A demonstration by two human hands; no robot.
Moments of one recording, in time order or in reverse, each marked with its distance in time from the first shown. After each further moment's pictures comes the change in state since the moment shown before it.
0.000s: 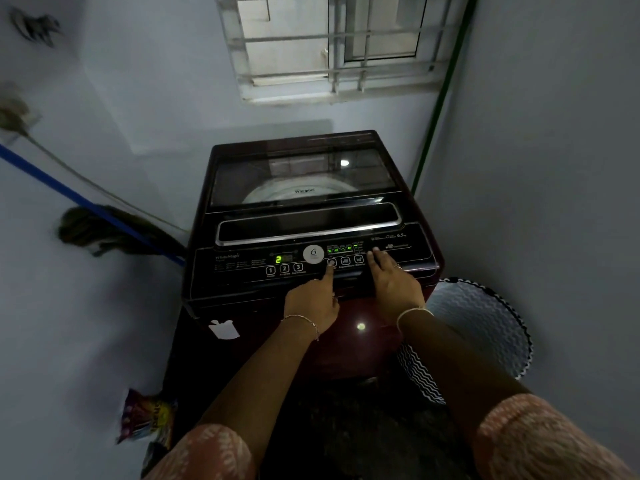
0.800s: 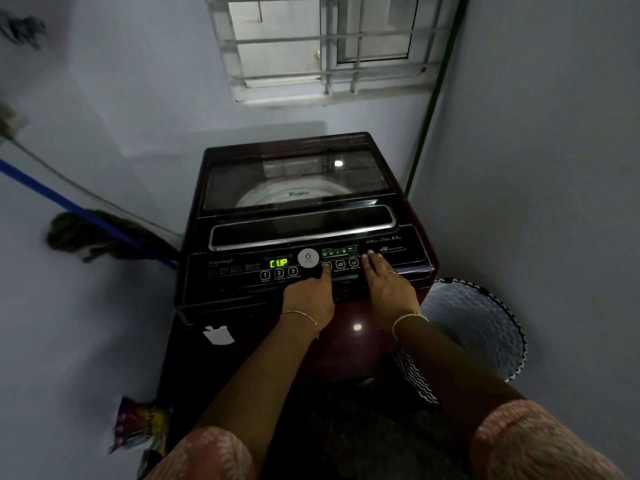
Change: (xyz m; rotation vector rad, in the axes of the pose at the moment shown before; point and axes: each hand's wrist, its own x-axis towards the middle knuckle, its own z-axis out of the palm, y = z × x) left_hand 0.015 0.003 -0.001 0.165 -0.001 0.005; right_hand 0.001 0.001 0.007 0.016 0.011 -0.009
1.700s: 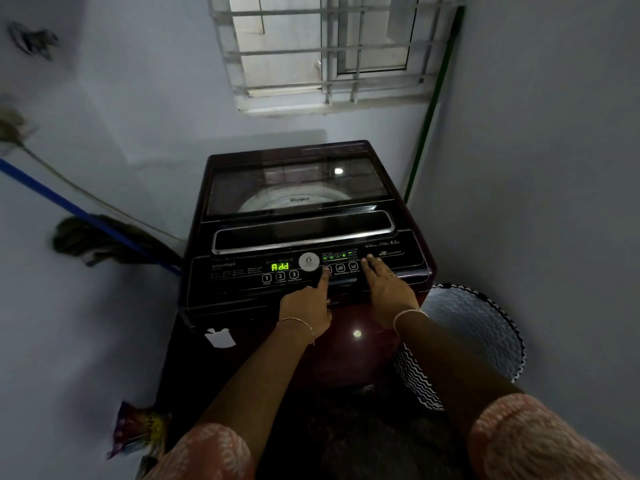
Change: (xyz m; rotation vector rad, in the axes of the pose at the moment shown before) left_hand -0.010 -0.009 0.007 -0.062 -0.037 0.029; right_hand 0.001 0.001 -0.010 0.102 -0.073 0.030
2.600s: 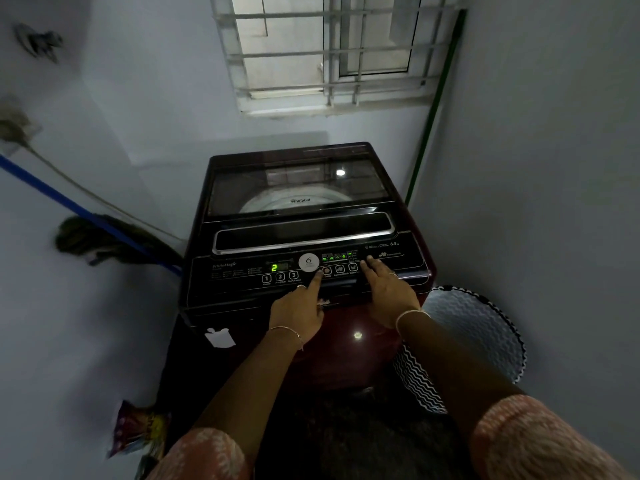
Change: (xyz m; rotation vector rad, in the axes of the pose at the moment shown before) left_hand -0.008 -0.011 0.006 -0.122 0.115 -0.037; right_hand 0.001 0.005 -0.001 0.045 0.013 -0.011
